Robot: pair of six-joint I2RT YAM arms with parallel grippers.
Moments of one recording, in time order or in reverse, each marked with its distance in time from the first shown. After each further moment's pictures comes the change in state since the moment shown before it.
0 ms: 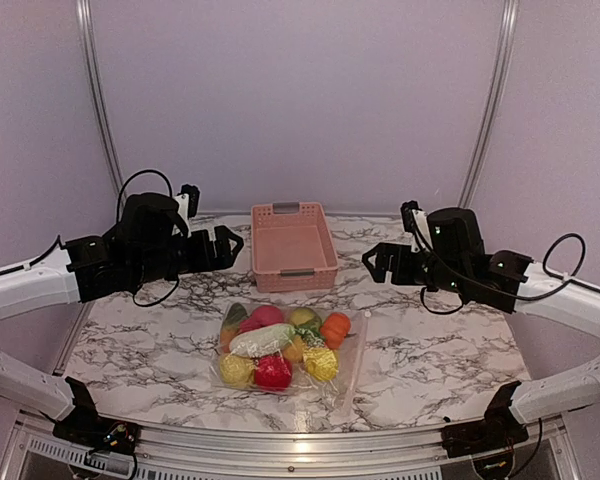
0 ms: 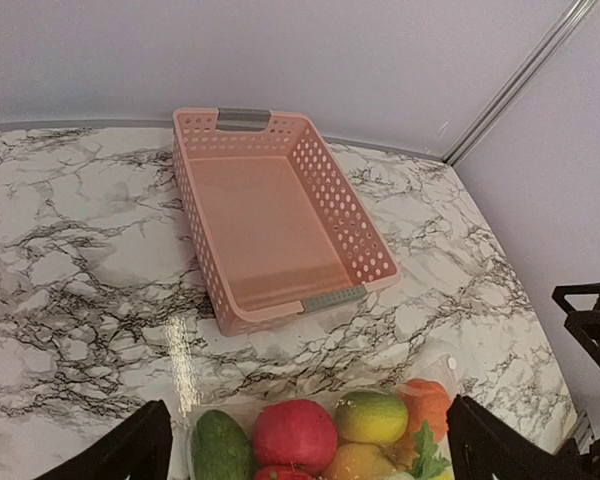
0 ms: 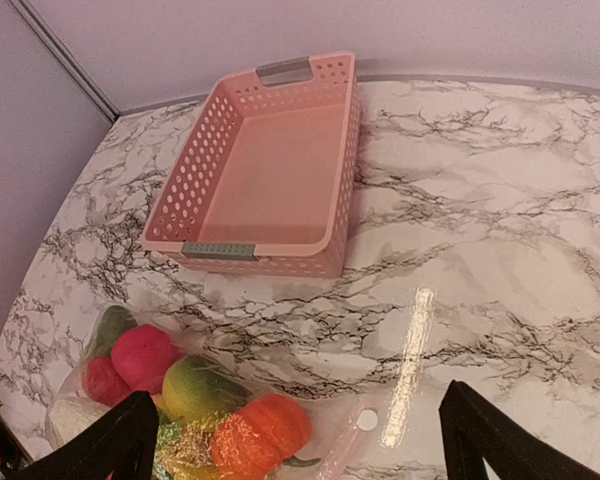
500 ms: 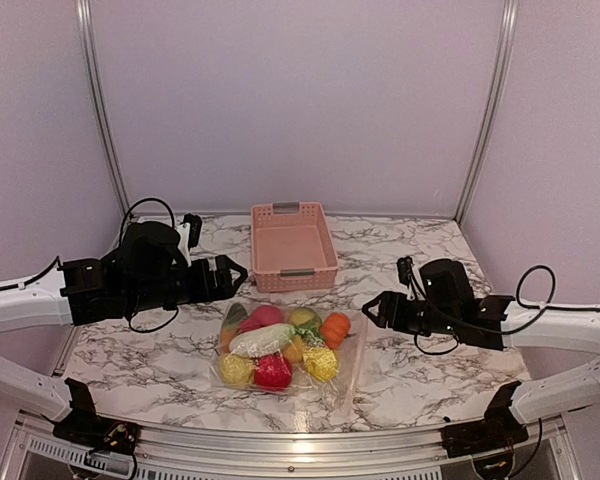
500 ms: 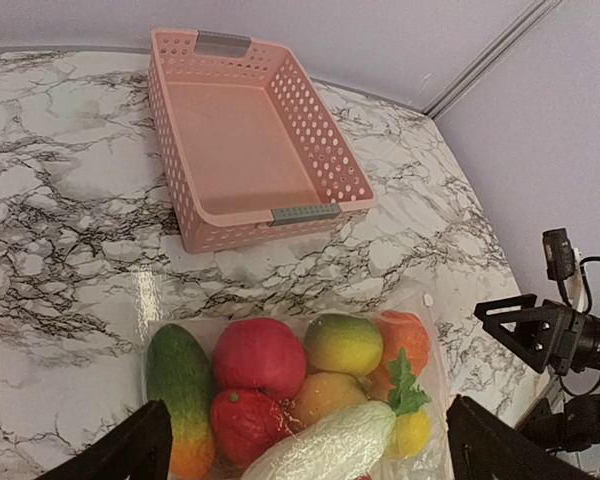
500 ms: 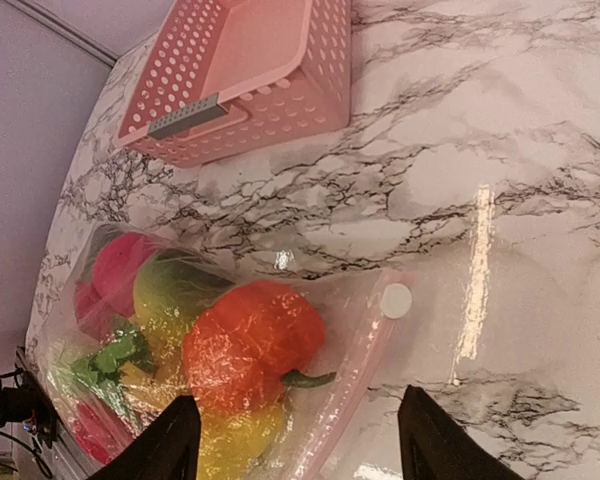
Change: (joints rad) left arm -0.103 -0.065 -0.124 -0.014 0.021 -0.139; right arm 0.000 -0.008 -0.327 0.211 -0.181 0.232
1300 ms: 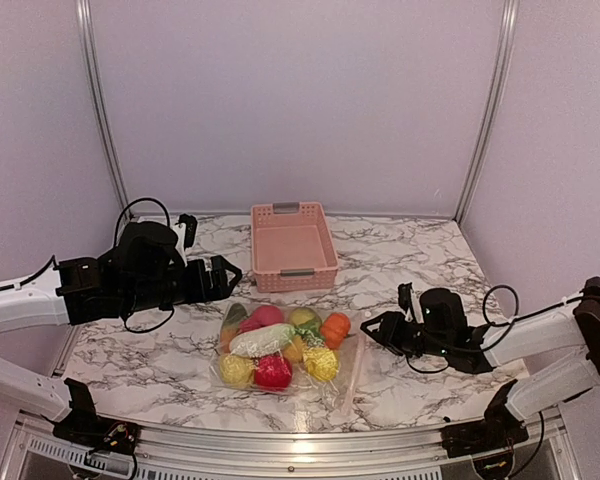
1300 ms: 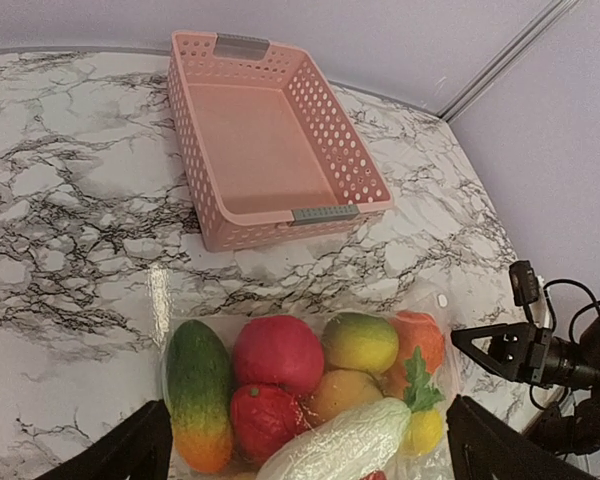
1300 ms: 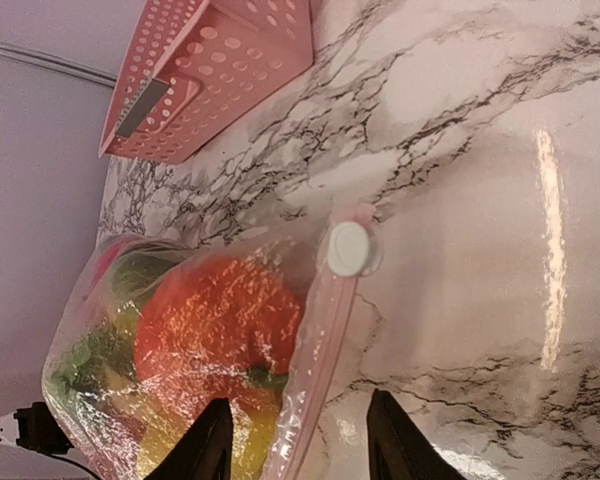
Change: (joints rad) left arm -0.003 -0.031 0.002 -0.055 -0.031 -0.006; right arm -0.042 0.175 -0.253 0.512 -0.129 0.248
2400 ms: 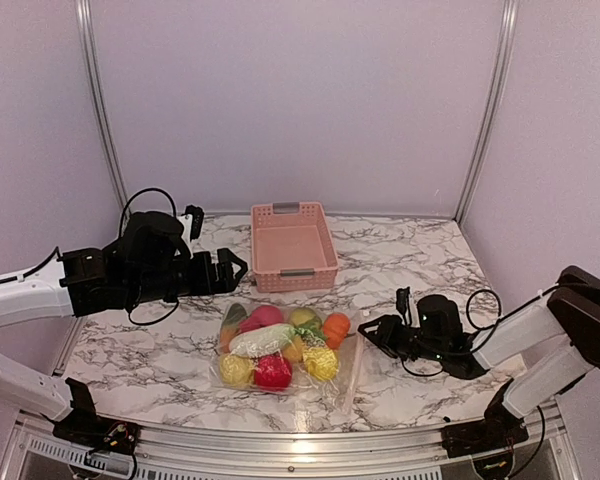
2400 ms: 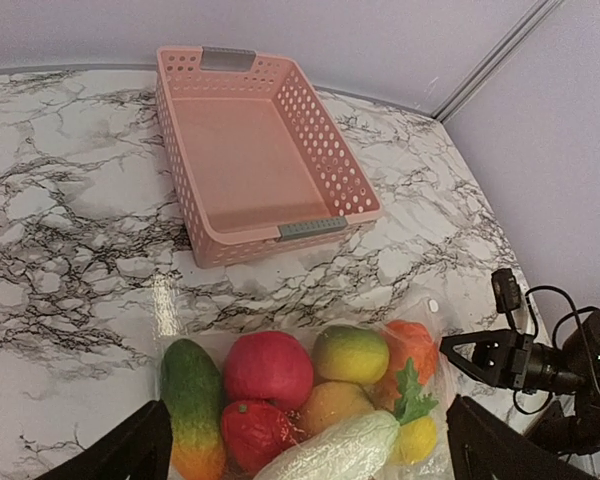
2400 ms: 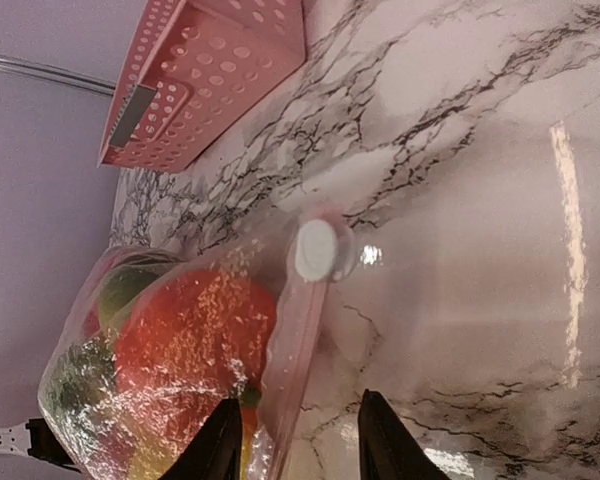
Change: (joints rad) left arm 0.000 0.048 0.072 -0.017 0.000 0.038; right arm -0.002 0.143 -0.040 0.235 -0.002 0.053
